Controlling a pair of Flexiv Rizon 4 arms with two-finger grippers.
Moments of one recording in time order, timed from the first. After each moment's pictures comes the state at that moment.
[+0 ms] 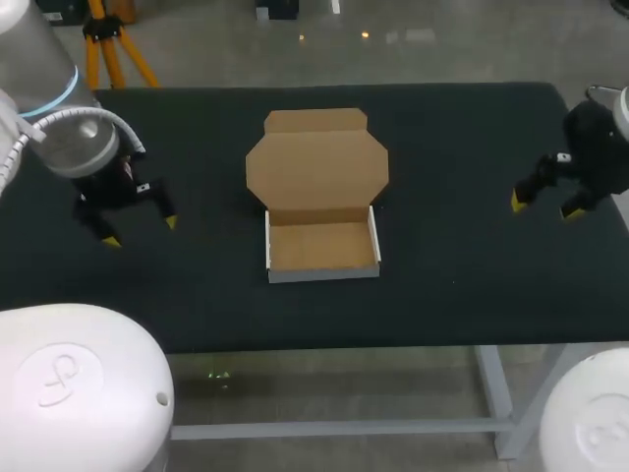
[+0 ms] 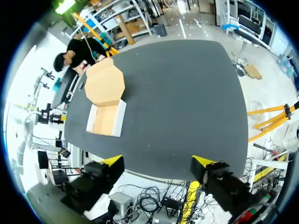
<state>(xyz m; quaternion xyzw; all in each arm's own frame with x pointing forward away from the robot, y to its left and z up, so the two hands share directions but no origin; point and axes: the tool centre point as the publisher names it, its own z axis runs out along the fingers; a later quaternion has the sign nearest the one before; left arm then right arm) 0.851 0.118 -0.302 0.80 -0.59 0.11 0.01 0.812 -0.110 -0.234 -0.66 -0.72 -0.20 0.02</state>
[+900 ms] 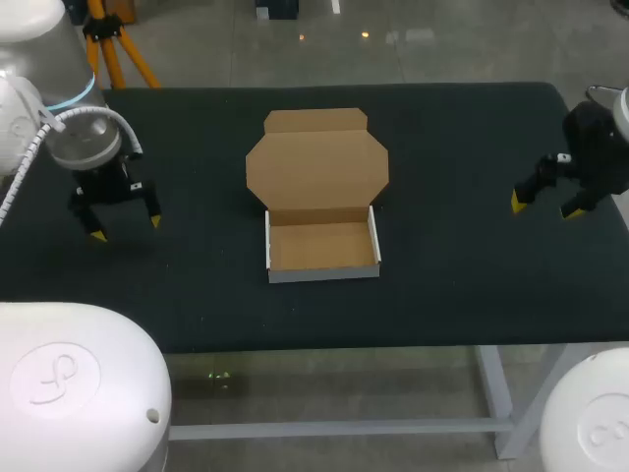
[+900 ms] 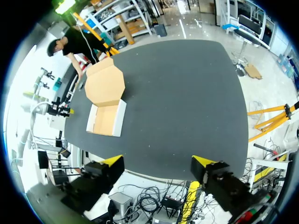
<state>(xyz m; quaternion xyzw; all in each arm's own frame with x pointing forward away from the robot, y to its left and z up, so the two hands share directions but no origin) 0.907 0.163 -0.353 0.81 -0.59 0.05 -0.01 0.812 -0.110 -0.234 -0.66 -0.72 -0.20 0.02</state>
